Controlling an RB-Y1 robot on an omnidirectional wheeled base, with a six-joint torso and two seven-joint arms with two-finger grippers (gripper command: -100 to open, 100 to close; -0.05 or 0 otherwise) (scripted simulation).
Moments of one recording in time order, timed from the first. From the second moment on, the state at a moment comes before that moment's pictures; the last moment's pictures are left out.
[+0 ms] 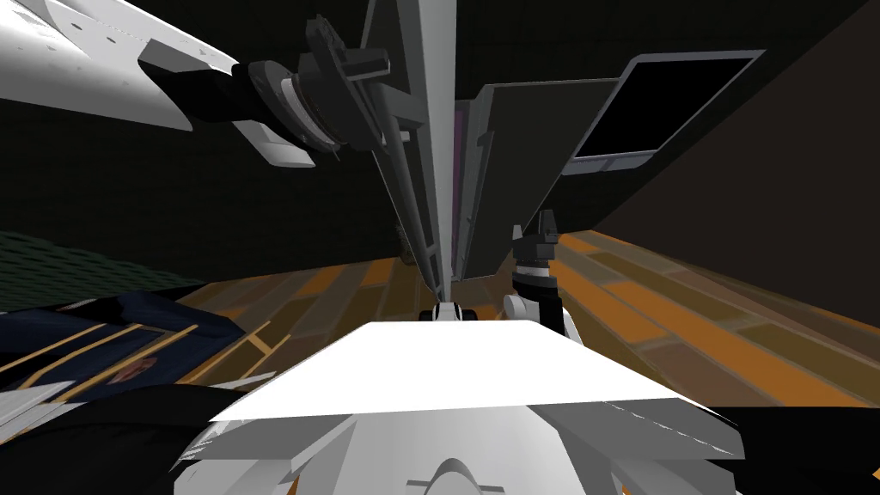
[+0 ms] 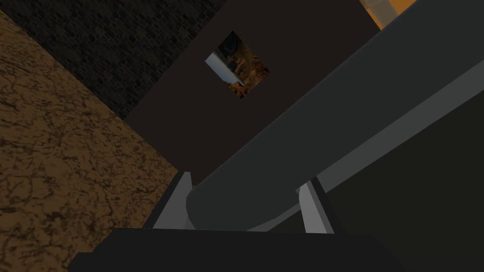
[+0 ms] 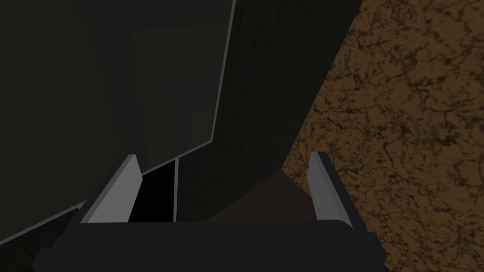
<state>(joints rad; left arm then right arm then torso) 0.58 2.57 0.61 -1.43 0.87 -1.34 0.75 0.48 0.04 0.00 -2.37 0.12 -0.40 -0.10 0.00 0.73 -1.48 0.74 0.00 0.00</state>
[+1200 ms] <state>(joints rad) 0.50 2.65 0.66 -1.41 0.91 -1.40 0.85 0.48 0.05 0.00 -2.37 0.12 -0.40 -0.10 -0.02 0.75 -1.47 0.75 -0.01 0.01</state>
